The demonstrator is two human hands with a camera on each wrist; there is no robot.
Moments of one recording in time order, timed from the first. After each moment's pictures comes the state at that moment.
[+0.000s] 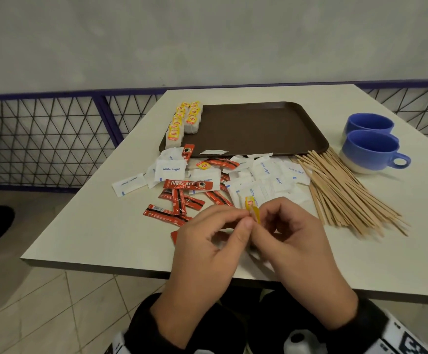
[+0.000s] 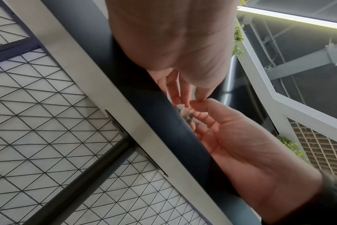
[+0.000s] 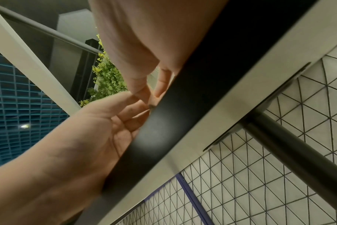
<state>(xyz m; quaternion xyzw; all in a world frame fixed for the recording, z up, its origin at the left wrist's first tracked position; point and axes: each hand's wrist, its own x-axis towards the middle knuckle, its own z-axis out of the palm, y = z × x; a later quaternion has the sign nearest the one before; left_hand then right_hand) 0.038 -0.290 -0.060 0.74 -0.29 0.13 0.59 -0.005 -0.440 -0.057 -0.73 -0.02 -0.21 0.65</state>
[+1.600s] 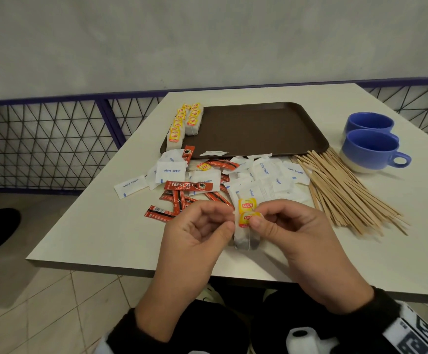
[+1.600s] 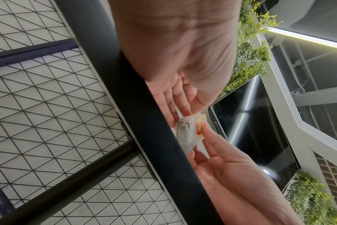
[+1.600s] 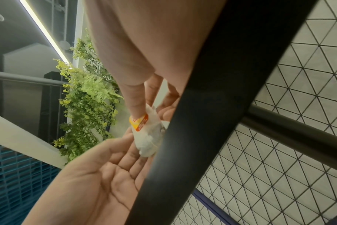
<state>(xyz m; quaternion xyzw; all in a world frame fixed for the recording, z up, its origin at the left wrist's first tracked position) 0.040 -0.279 -0.050 0.68 -0.19 0.02 0.71 -0.003 -0.454 -0.050 -0.63 -0.05 -0.15 0.76</state>
